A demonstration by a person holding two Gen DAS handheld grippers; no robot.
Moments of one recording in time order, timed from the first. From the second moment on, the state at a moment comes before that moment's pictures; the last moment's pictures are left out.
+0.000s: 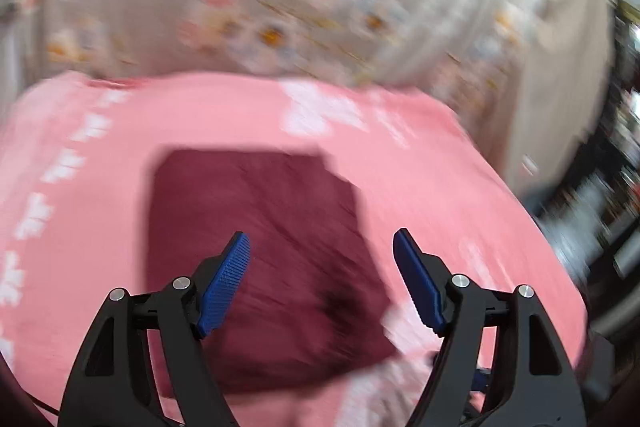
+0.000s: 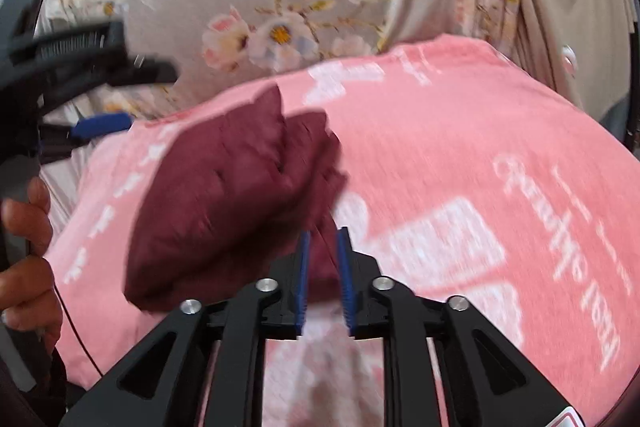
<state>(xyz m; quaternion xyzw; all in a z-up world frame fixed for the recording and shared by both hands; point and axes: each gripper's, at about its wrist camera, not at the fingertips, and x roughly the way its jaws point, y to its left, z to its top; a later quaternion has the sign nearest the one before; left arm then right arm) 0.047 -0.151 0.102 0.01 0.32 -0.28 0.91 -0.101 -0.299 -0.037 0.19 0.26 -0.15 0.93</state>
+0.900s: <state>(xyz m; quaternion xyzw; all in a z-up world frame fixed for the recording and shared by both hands) 0.188 -0.114 0.058 0.00 0.38 -0.10 0.92 0.134 -0.331 -0.034 0.22 0.38 -0.12 0.89</state>
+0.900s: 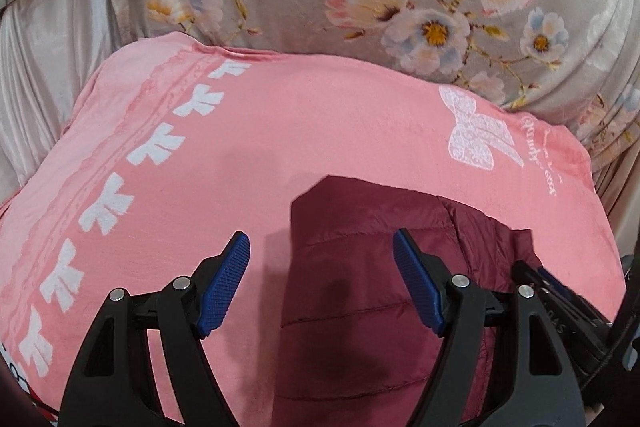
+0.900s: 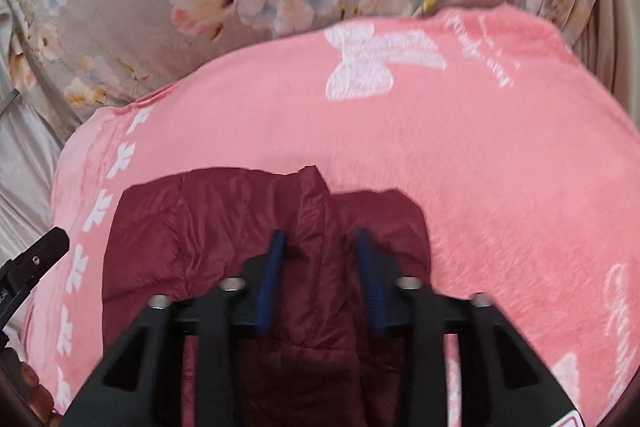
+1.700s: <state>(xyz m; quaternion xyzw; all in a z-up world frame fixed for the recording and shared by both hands) 0.220 -0.221 -0.028 0.06 0.42 -0.12 0.90 0.100 -0.365 -0.069 0.19 0.36 -0.20 0.89</state>
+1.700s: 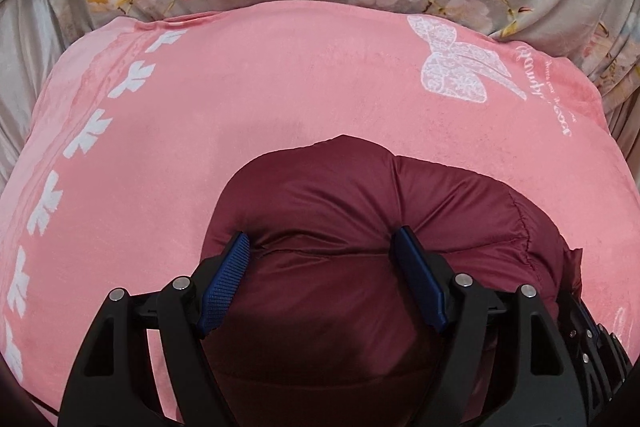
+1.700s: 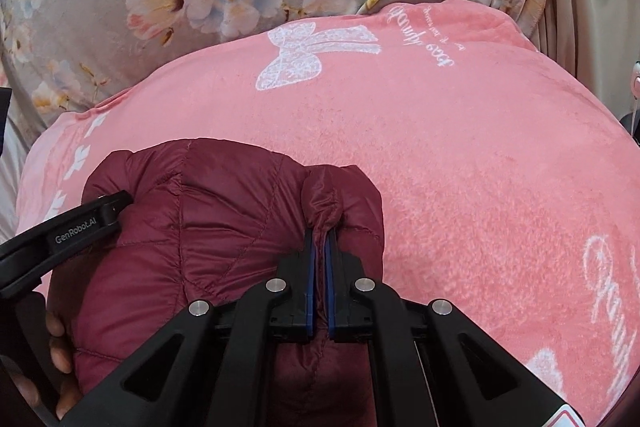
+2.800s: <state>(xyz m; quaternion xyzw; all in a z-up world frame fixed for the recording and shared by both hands) 0.211 -0.215 -0.048 0.04 0.40 -0.11 0.91 0.063 -0.366 -0.063 0.23 0.31 -0.19 0.90</state>
